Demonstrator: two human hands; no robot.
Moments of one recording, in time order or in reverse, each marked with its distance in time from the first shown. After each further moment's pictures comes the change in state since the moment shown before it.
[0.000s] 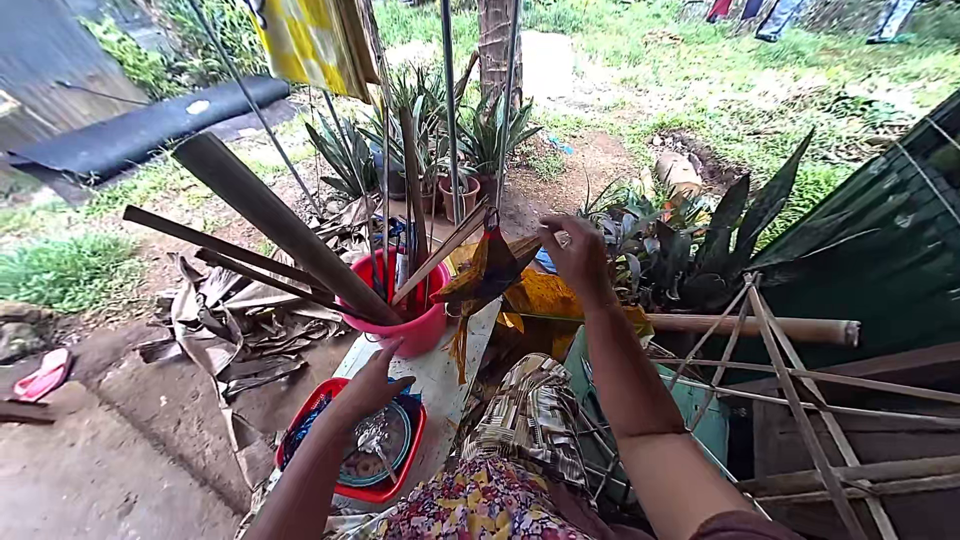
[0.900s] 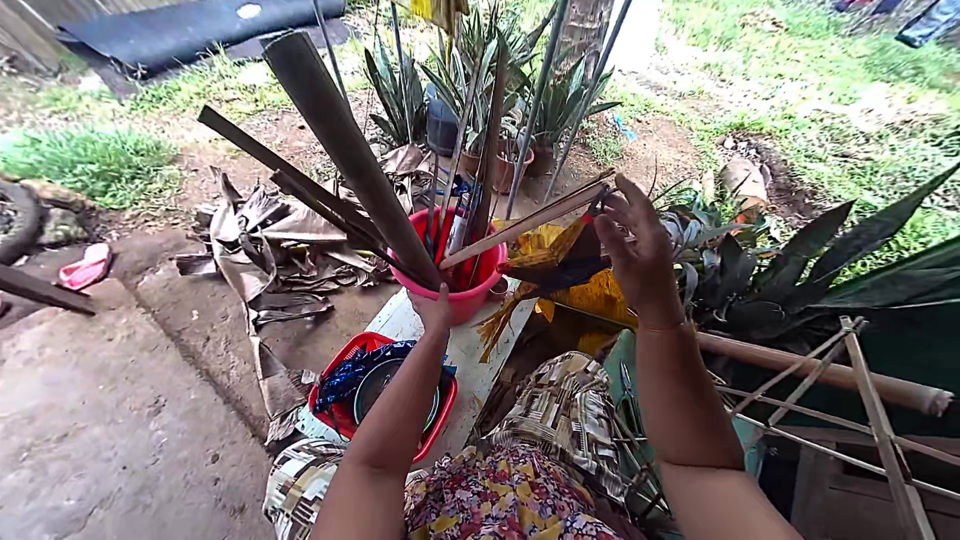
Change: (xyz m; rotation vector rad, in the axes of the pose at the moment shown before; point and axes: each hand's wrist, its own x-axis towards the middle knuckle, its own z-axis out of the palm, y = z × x) left_hand 0.131 -0.032 0.063 -0.946 0.763 -0.461; right_hand 0.006 -0.058 0.032 0.291 -0.241 0.054
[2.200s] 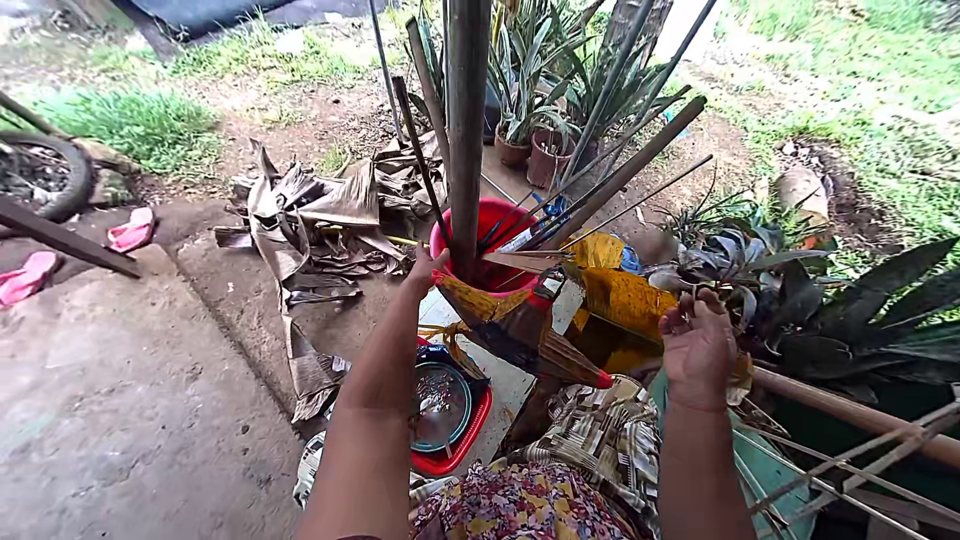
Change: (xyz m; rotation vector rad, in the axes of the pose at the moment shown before) left_hand 0.159 0.037 -0.070 0.042 -0.354 0.056; right_hand -0.054 0.061 0.052 0.767 0.594 0.677
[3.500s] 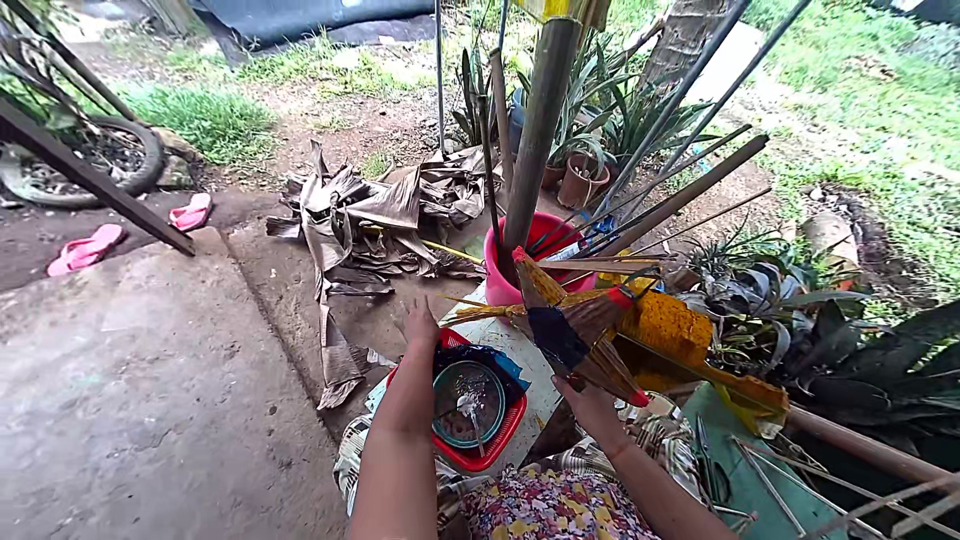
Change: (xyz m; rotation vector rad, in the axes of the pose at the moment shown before) left_hand -0.079 -0.102 -0.093 0.919 0.300 -0.017; right_hand -0.135 0.119 0.041 -1.156 -0.654 0.082
